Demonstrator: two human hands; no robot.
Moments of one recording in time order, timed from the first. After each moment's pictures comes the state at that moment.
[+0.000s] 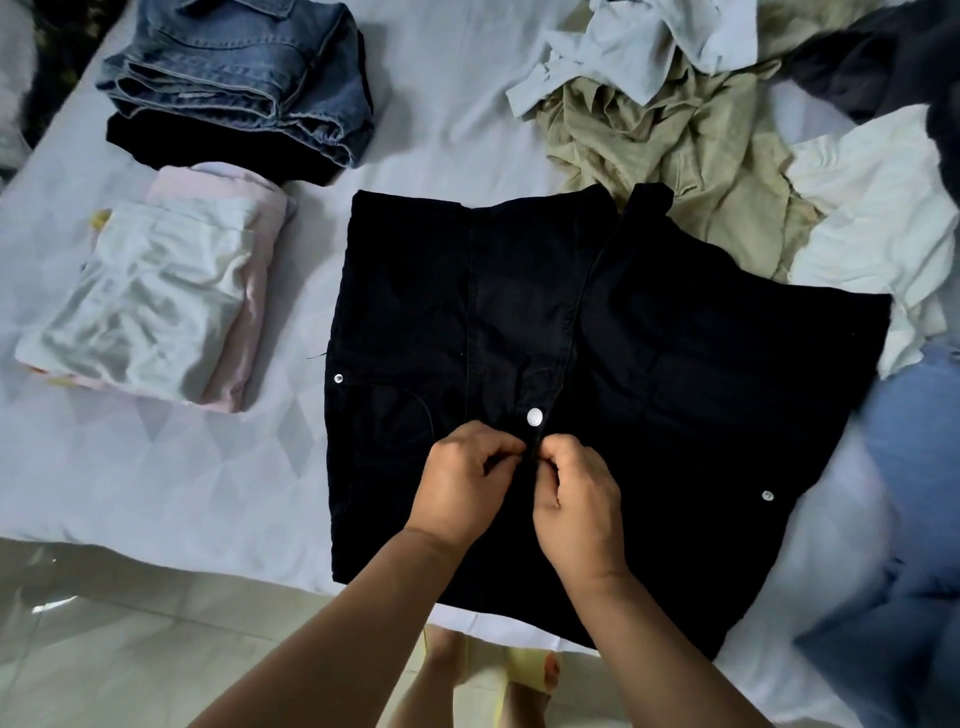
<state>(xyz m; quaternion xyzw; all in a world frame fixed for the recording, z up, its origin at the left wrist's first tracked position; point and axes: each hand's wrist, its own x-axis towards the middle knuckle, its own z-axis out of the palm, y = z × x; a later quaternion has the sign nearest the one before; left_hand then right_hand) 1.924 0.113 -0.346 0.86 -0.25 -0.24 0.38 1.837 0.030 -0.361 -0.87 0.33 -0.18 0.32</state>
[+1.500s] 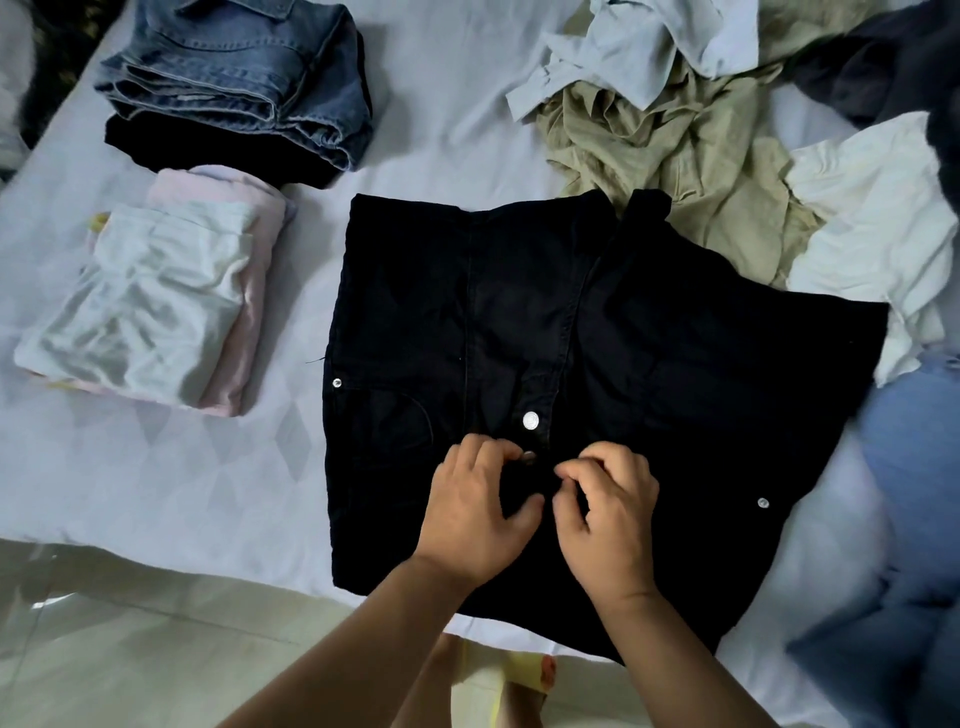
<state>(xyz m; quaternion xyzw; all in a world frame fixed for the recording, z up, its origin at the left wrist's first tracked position) 1.905 0.118 -0.351 0.88 -0.30 -0.23 0.28 1.812 0.010 -0.370 -0.90 0.31 -0.18 0.25</state>
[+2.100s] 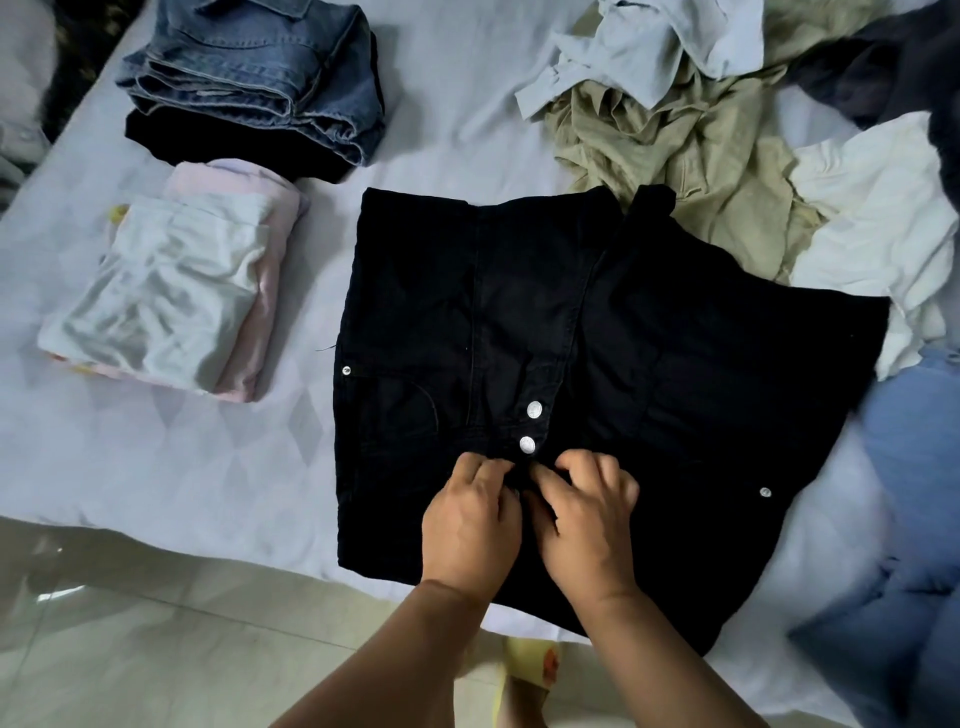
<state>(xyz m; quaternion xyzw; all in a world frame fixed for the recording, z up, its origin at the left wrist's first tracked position) 1.882 0.127 -0.344 0.92 -0.22 -0.18 0.27 1.811 0.033 -0.373 -0.94 0.26 -0.12 0.16</state>
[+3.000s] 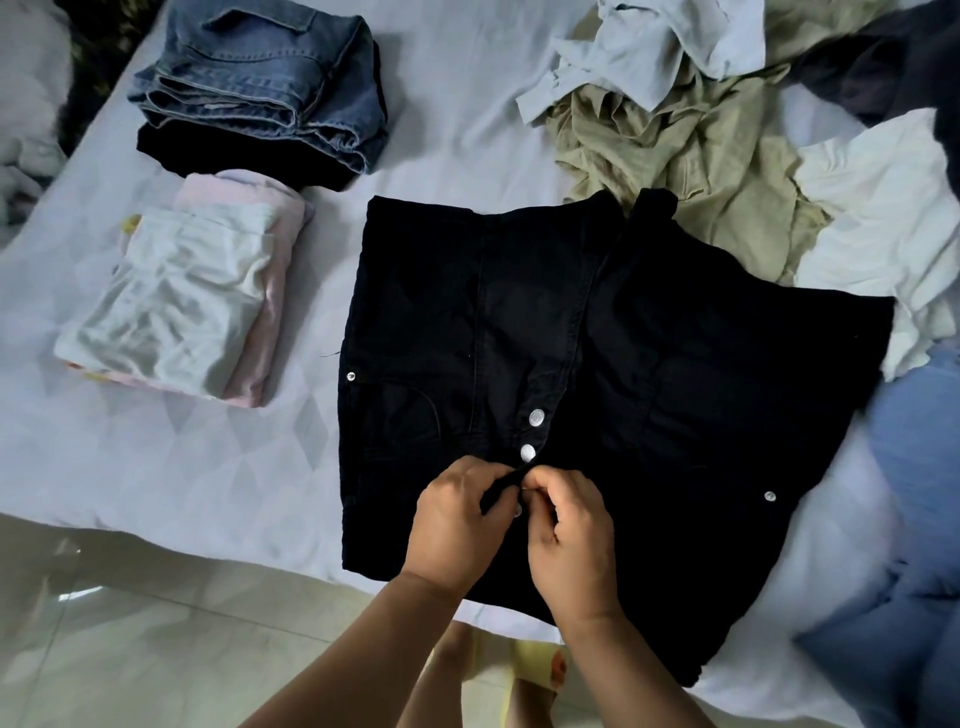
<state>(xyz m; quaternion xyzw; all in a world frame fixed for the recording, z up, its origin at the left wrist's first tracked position) 1.898 0.136 -0.340 0.88 -0.23 -0.21 0.36 1.816 0.054 -0.358 -0.83 0.33 -0.17 0.41</state>
